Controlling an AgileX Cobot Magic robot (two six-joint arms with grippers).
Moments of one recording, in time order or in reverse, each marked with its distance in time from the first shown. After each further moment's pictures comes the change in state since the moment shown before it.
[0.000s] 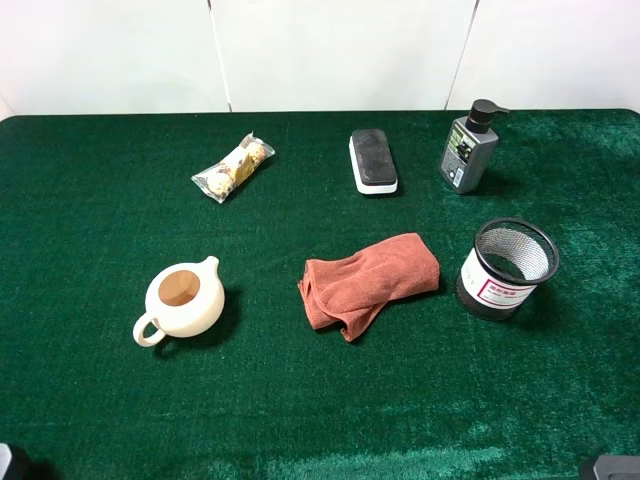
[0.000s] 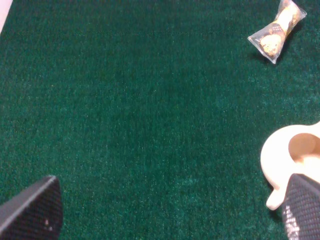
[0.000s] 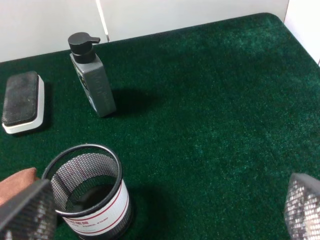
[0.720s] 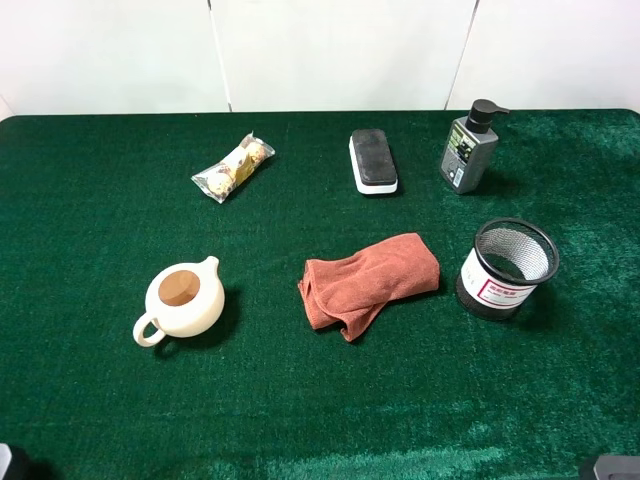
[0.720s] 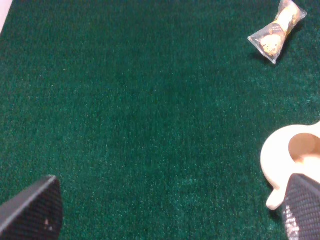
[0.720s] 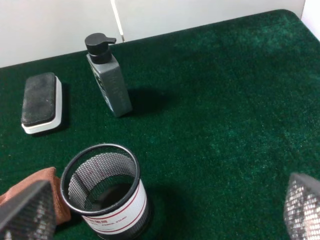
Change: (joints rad) left arm 0.000 0.000 0.000 0.000 0.000 0.000; right arm 0.000 0.000 0.000 0.050 -0.002 0.000
